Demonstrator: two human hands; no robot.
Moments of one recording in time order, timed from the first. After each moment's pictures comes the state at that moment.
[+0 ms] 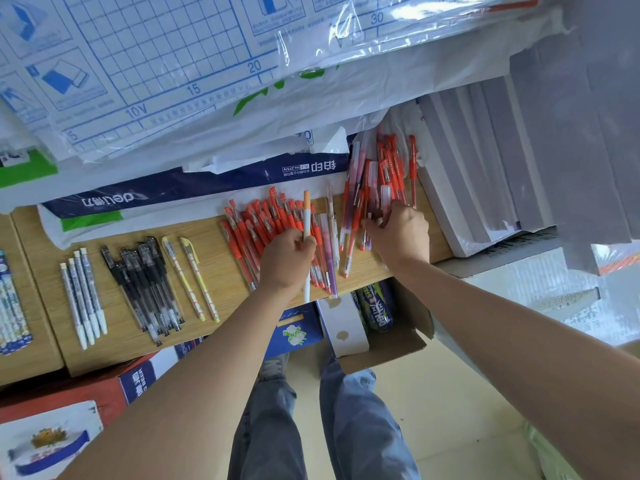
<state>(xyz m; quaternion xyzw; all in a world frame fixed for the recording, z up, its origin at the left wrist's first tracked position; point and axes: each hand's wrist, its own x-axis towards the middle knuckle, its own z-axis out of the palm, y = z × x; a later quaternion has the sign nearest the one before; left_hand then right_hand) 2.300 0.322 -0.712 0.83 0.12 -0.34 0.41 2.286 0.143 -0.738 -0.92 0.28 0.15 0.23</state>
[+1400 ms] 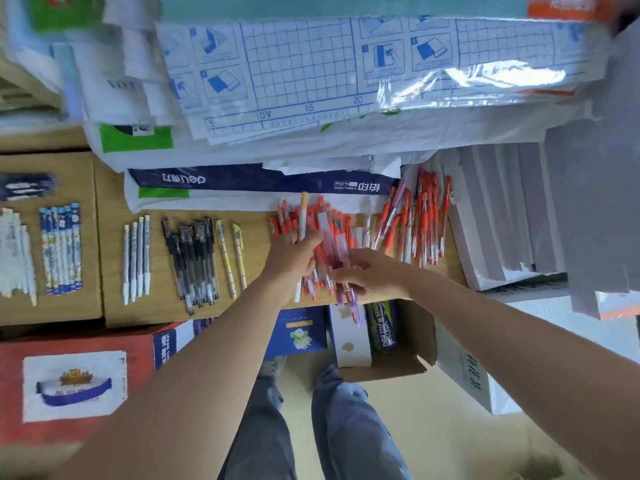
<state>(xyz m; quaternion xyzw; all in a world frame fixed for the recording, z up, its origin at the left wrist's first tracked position) 2.304 0.367 -0.673 0.62 0.35 -0.32 0.62 2.297 0.205 -0.662 -0.74 0.04 0.52 0.43</state>
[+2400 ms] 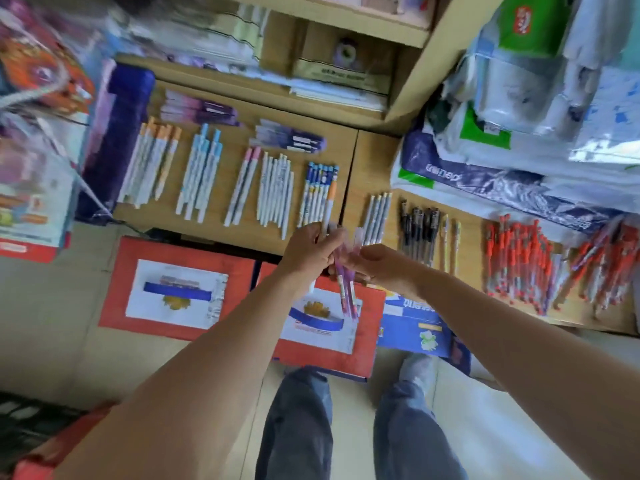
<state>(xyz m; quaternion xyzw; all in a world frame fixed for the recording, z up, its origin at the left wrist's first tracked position) 2.200 0.763 -0.631 0.61 0.27 -0.20 0.72 2.236 0.613 -0.630 -0.74 -0.04 0.54 0.40</state>
